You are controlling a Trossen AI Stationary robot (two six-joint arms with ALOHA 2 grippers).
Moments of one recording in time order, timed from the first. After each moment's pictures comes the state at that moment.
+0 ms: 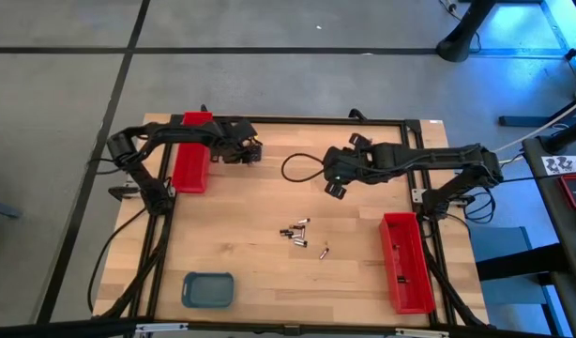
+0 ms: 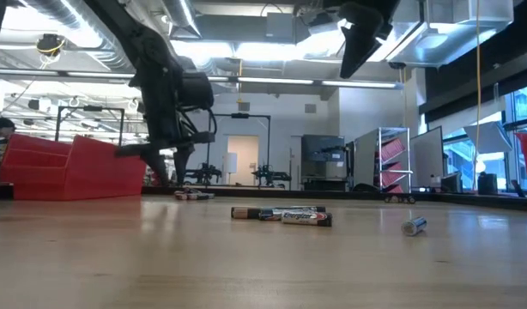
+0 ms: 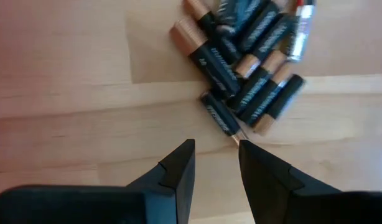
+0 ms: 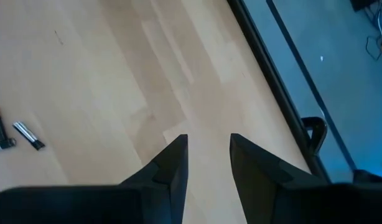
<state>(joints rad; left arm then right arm) 0.59 1.66 0.94 -0.58 -0.06 -0.96 0.02 1.53 1.48 -1.11 0.52 0.30</state>
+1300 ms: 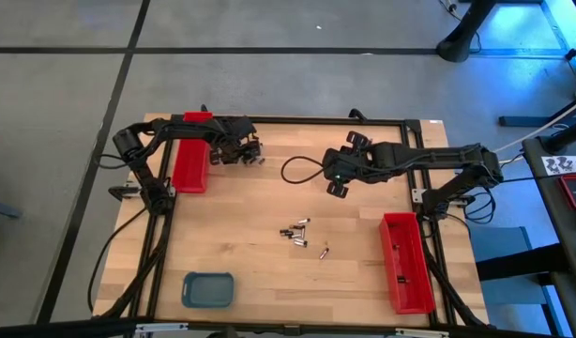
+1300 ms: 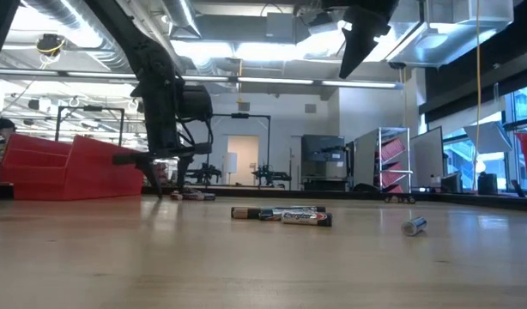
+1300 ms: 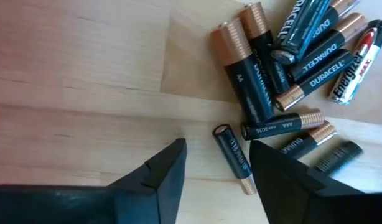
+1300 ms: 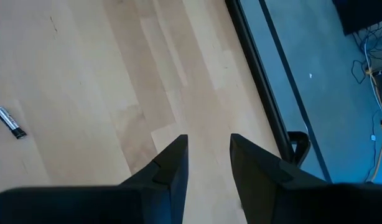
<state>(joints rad) 0.64 1.74 0.94 -0.58 -0.03 -1.10 0.02 1.53 1.48 -1.10 0.53 0.17</state>
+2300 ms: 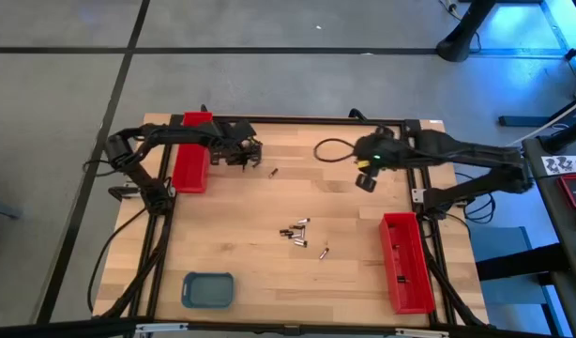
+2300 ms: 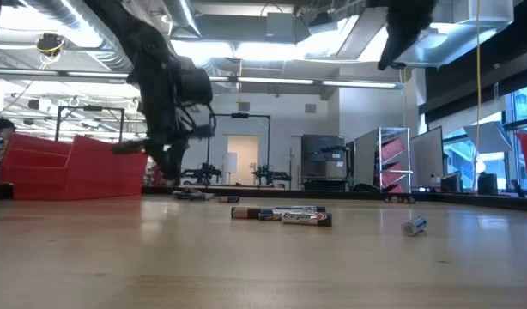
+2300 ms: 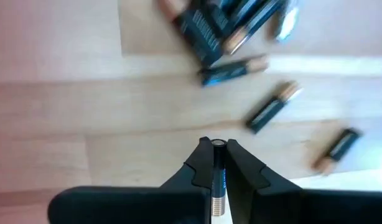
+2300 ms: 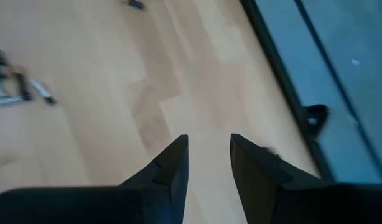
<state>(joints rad) 0.58 1.62 0.93 -0.59 0.00 -1.00 -0.10 1.21 1.28 -1.10 0.31 0.13</state>
